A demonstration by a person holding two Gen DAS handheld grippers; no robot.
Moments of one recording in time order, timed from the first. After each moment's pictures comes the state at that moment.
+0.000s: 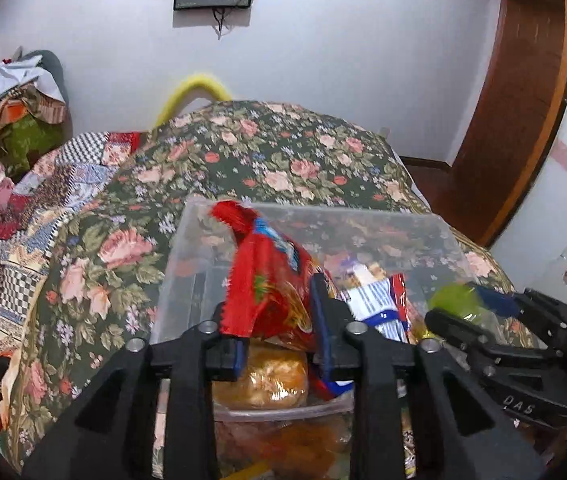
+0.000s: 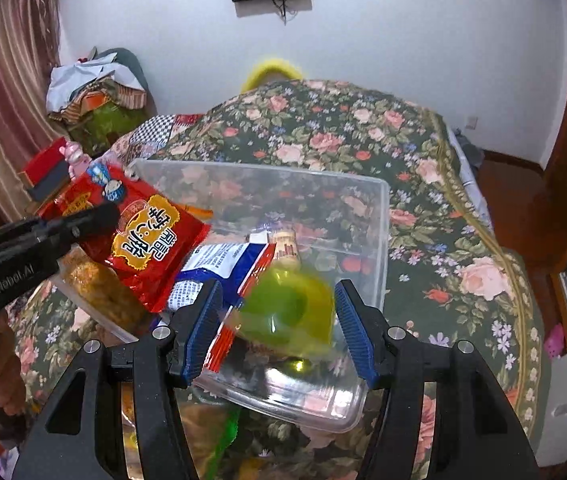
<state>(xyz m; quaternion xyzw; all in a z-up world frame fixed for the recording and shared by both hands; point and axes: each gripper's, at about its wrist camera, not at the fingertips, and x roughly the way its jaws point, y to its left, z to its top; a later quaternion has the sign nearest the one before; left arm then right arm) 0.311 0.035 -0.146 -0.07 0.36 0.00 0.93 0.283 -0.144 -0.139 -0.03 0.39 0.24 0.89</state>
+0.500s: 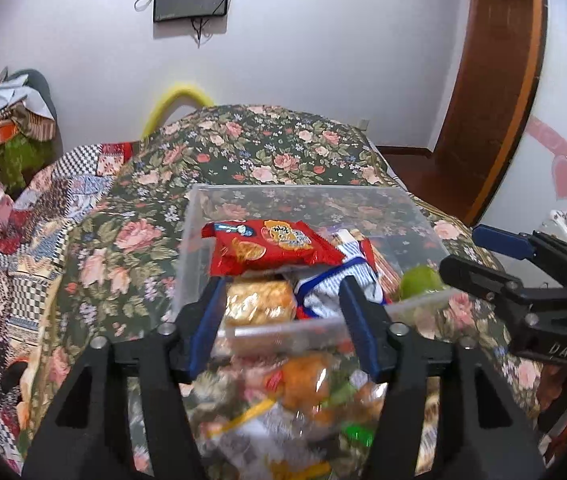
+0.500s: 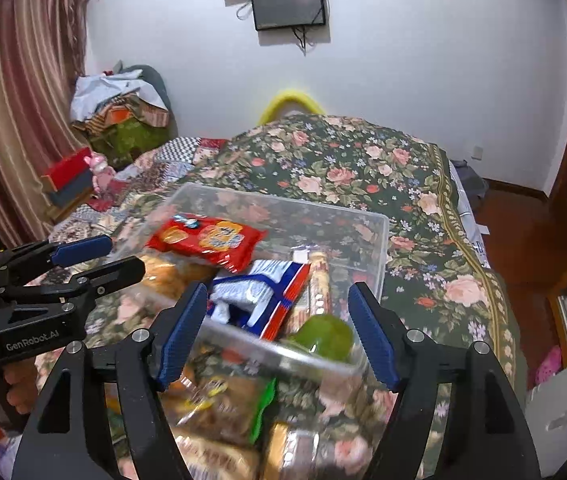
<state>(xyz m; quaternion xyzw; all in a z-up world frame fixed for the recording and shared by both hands) 0.243 0.030 -0.120 -0.03 0.36 -0.03 0.93 0.232 -0.155 -0.097 -0.03 0.35 0.27 0.90</state>
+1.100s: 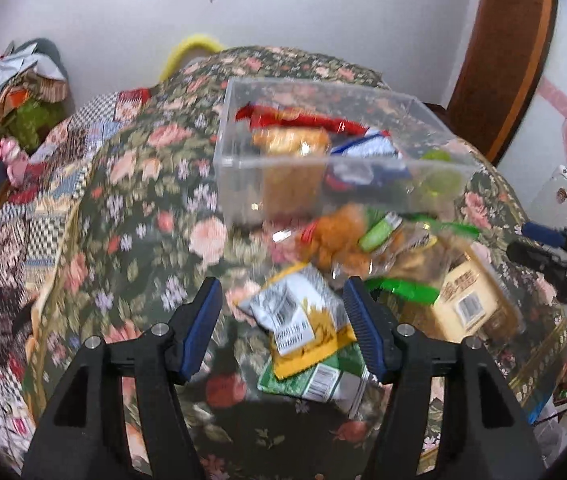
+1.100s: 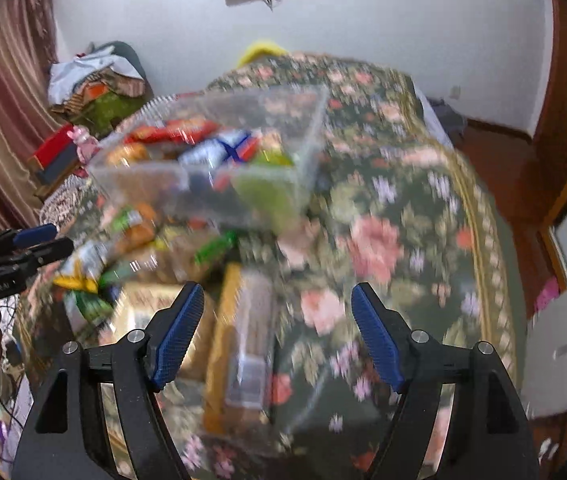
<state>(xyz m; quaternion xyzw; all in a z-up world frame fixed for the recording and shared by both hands) 0.173 0.045 -0.177 -0.03 0.44 -0.01 0.90 0.189 -0.212 -0.162 -0.01 0.44 0.23 0.87</state>
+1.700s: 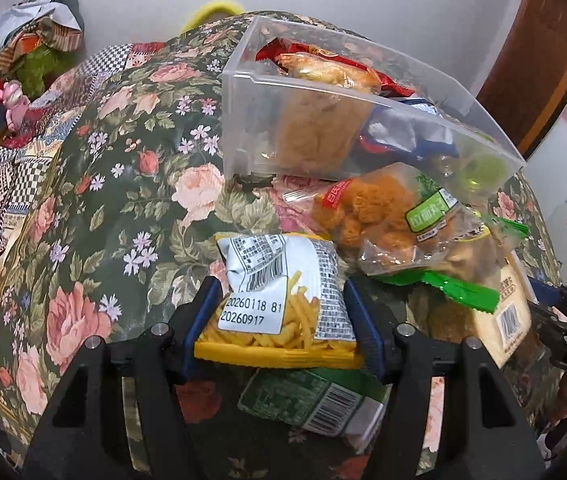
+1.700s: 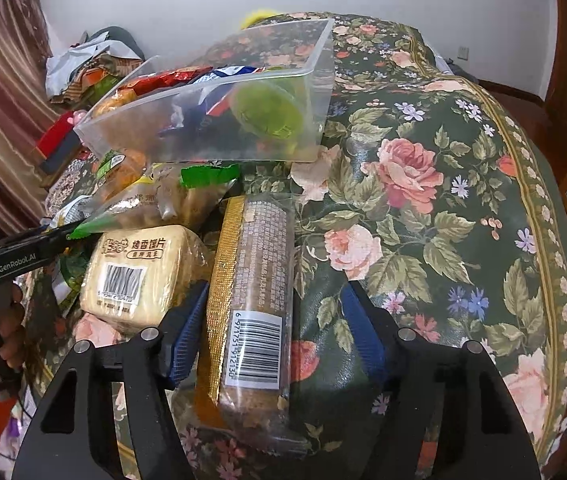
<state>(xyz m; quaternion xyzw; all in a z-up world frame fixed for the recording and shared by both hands) 0.197 0.054 -0.228 -0.08 0.47 0.02 0.88 0.182 -0.200 -0.205 0.01 0.48 0.24 0.85</state>
